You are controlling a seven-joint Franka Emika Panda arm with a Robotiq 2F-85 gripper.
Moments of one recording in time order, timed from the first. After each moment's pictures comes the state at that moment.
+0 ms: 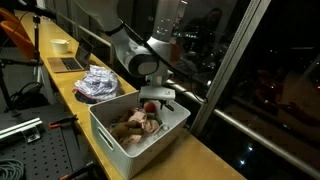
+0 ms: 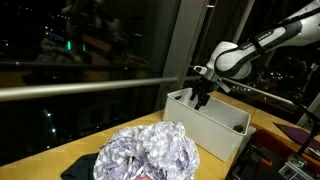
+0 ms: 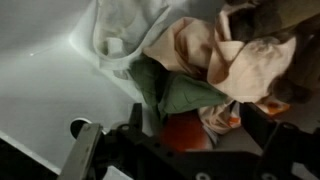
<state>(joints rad) -0.08 0.55 0.05 -1.91 0.02 2.62 -1.04</state>
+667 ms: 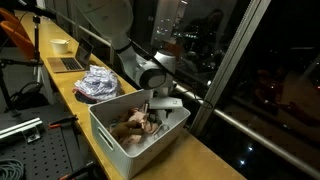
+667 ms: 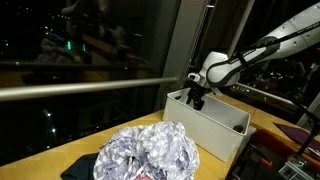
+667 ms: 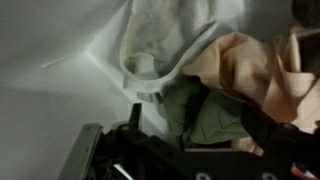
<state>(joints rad) -0.11 0.72 0.05 -1.75 -0.11 2.62 -1.05</state>
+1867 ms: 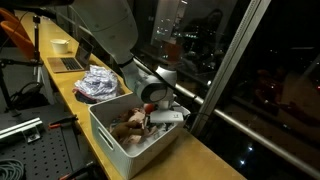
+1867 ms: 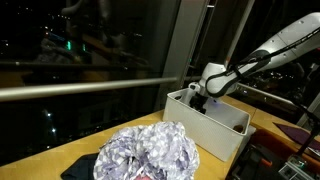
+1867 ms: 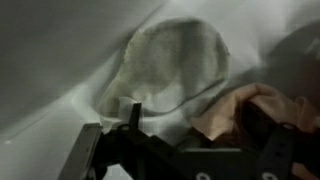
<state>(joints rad) -0.13 0.82 0.02 -1.71 -0.16 2.62 -1.06</state>
